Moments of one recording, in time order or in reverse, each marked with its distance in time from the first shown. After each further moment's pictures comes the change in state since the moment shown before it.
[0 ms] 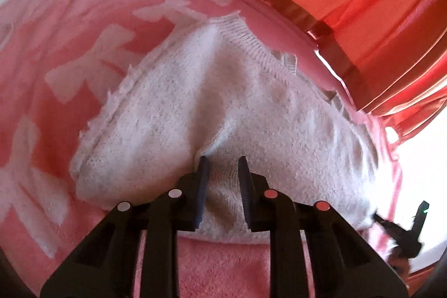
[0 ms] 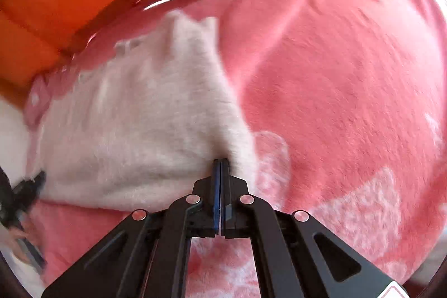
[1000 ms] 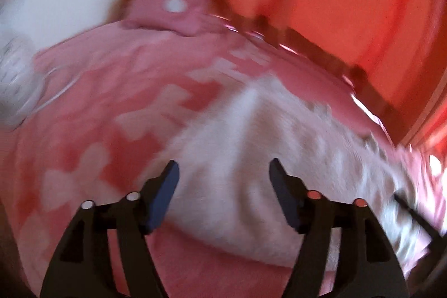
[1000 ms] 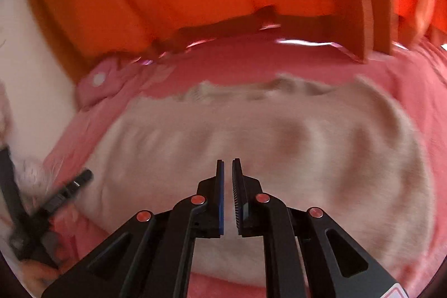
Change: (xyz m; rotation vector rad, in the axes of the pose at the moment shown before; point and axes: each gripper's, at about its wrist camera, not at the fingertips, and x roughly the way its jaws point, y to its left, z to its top) left arm -0.041 0.001 -0.010 -0.080 -0.310 0.278; right arm 0.020 0.212 0.002 -0.263 -0.125 0.309
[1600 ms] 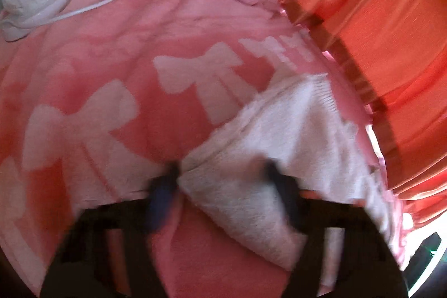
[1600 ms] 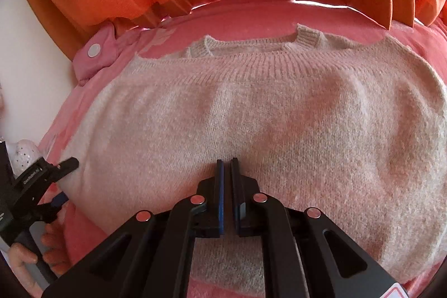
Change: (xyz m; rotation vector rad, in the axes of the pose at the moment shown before) left arm 0.033 0.049 -0.008 -0.292 0.139 -0.085; right arm 0.034 -0.011 -0.018 0.034 0.072 0.012
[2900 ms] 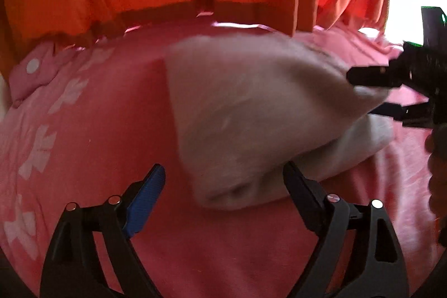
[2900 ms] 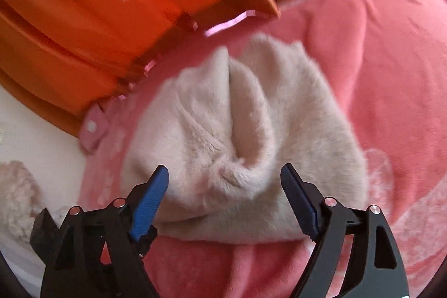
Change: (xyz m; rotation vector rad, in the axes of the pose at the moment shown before) left arm 0.006 -0.187 -0.170 0.972 0.055 -0.131; right arm -0.085 -0.121 -0.015 0.357 -0.061 0.073
